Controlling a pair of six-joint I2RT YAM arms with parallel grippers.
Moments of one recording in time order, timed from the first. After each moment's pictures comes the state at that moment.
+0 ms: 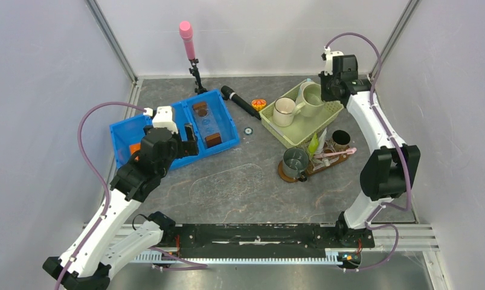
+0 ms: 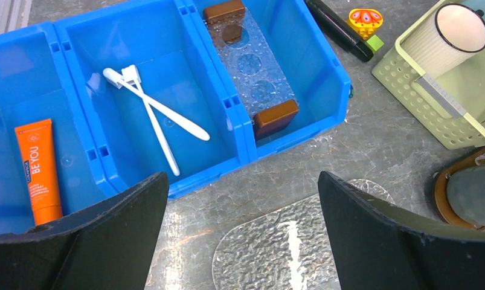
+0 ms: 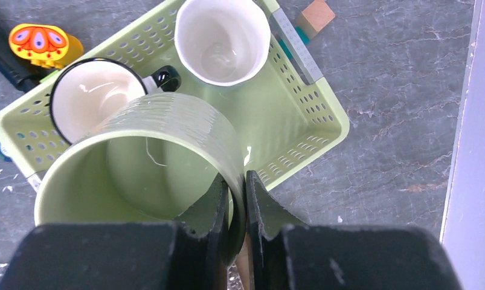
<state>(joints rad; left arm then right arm) -0.53 0.77 0.94 -0.63 -0.41 -0.32 0.11 1.72 1.59 -0.60 0.06 -0.04</state>
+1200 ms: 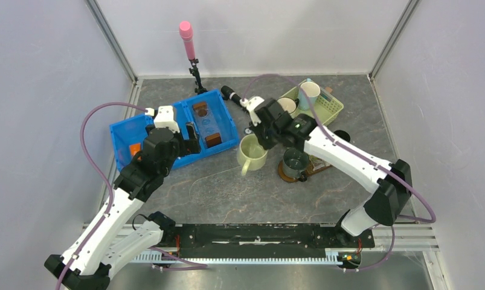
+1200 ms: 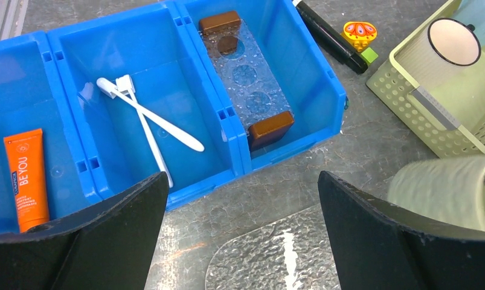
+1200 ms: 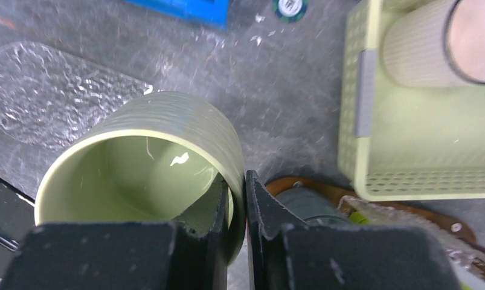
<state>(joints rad) -0.53 0.77 0.90 -0.55 -0.42 -0.32 0.79 1.55 1.48 -0.76 0.11 0.06</state>
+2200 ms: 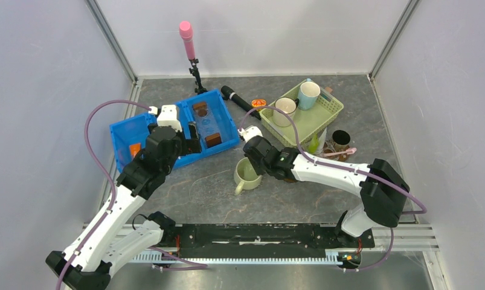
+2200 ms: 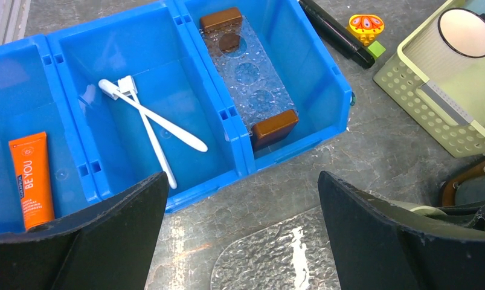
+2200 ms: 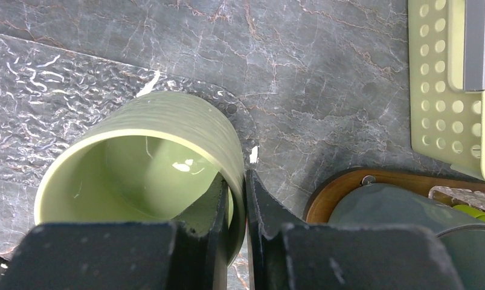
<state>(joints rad) -0.53 0.80 0.90 -0.54 -0.42 -0.30 1.00 1.55 1.05 -0.40 0.35 0.29</state>
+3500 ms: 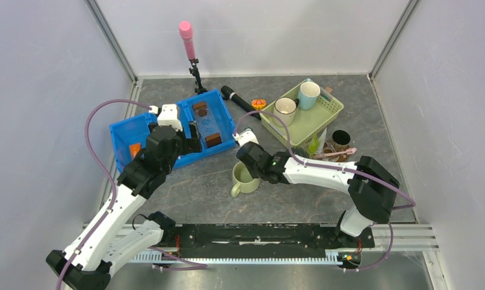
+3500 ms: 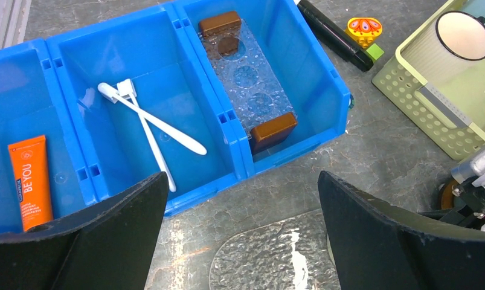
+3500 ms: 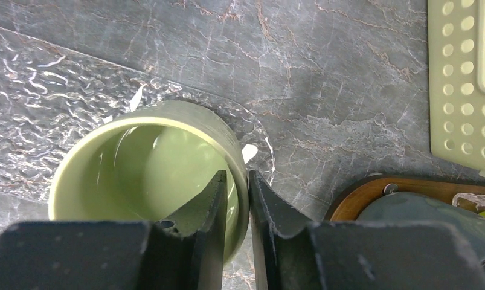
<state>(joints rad) -0.53 0.81 0.90 -0.52 -0.42 -0.29 1.05 1.62 1.04 -0.35 0.43 0.33</state>
